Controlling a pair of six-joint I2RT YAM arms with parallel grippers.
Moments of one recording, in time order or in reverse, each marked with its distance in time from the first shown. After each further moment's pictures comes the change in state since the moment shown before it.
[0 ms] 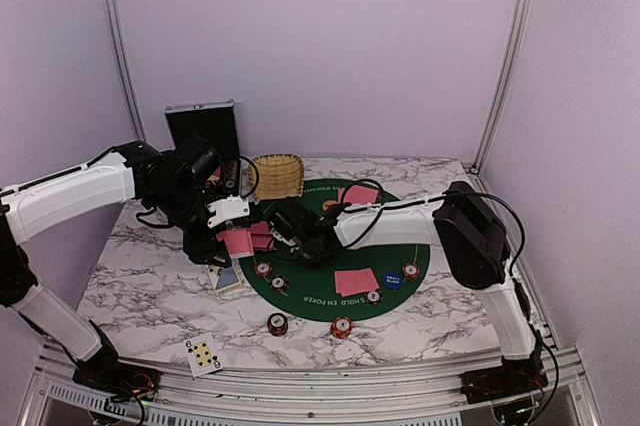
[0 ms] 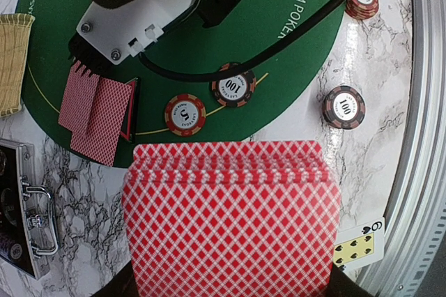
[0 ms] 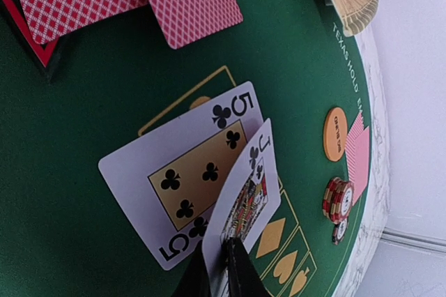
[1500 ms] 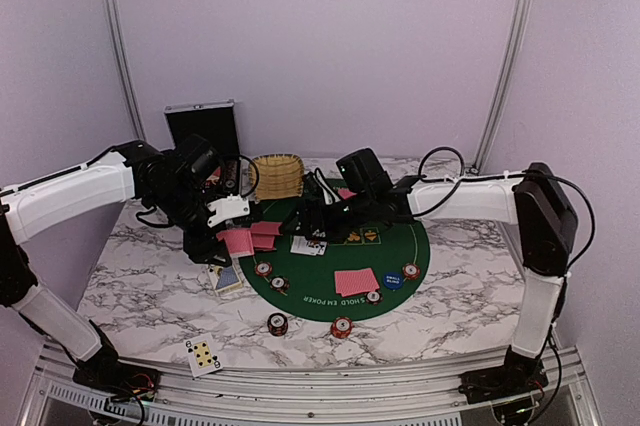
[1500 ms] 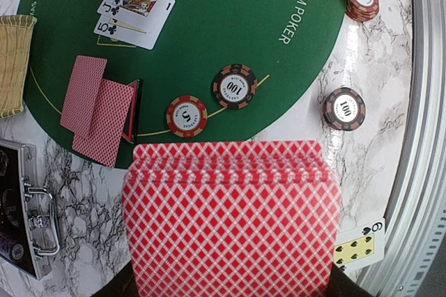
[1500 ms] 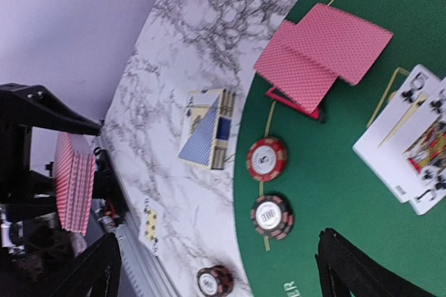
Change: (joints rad) left arm 0.000 0.000 0.004 0.000 0.000 -0.001; right arm -0.207 -0.379 -0.340 0.337 -1.128 0.855
